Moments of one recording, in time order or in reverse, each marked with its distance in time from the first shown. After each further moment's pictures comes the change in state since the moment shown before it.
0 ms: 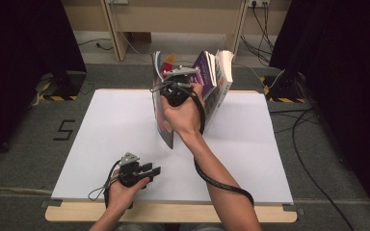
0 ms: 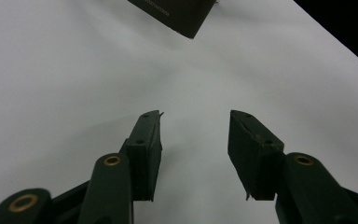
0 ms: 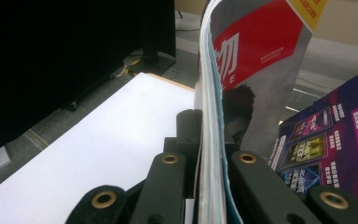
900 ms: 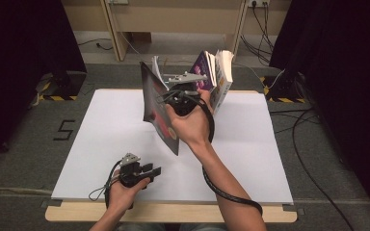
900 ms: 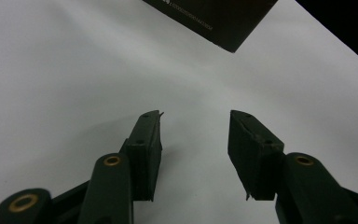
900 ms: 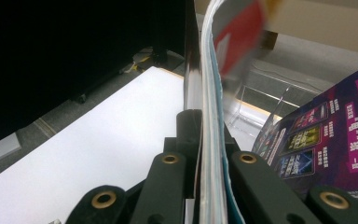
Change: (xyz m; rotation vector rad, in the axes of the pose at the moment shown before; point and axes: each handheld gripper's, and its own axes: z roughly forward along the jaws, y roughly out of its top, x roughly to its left) left arm -0.001 -0.001 0.001 0.006 0.001 0.005; right arm 0.003 -0.012 -0.034 -0.003 0.034 -0.046
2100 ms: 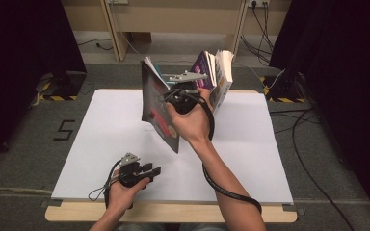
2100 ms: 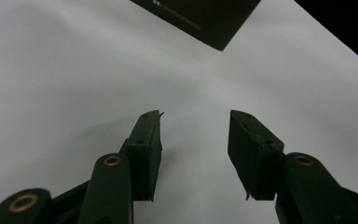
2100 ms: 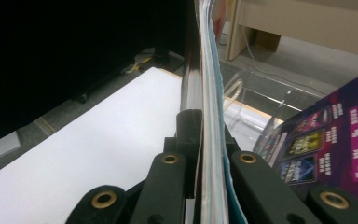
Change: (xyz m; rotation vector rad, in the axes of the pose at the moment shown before) left arm 0.000 0.001 -0.002 -0.008 0.002 0.004; right arm -0.010 0.000 0.011 -0.005 0.005 -0.005
